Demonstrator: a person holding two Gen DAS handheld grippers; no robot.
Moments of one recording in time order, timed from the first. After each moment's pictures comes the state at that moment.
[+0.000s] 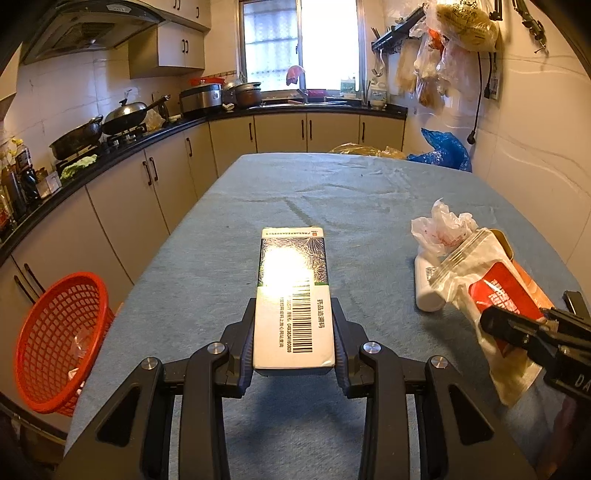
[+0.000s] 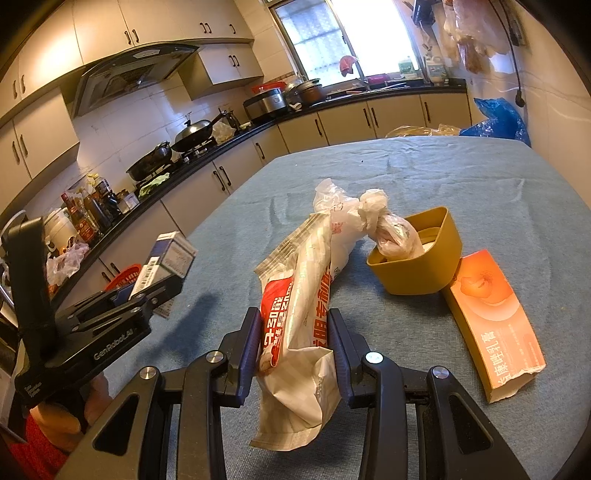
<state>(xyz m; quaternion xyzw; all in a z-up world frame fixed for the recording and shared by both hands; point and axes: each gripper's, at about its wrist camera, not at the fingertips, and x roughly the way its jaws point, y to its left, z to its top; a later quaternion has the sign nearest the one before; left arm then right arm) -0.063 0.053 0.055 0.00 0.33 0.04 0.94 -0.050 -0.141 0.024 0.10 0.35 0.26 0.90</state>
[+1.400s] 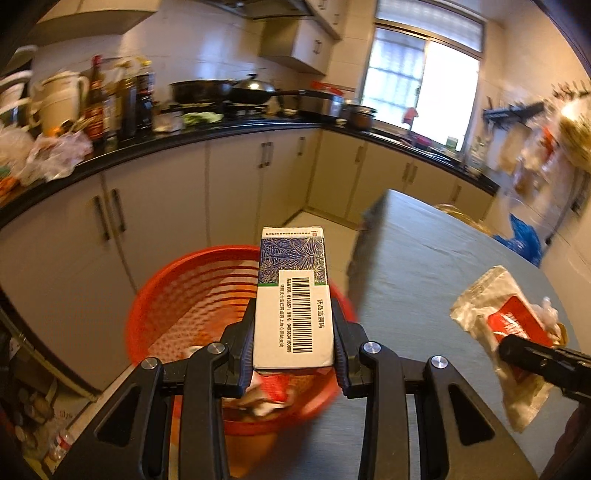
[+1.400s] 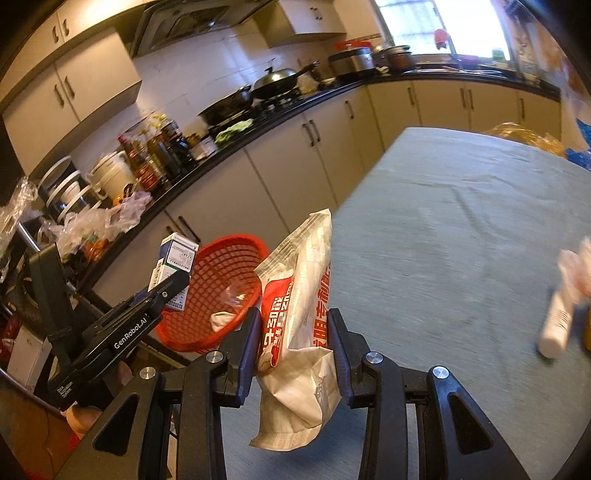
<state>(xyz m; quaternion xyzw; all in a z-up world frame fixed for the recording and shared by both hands) -0.145 0.279 0.067 -0.14 0.28 0.19 0.93 -0.057 0.080 0.067 0.05 0.40 0.39 0.83</state>
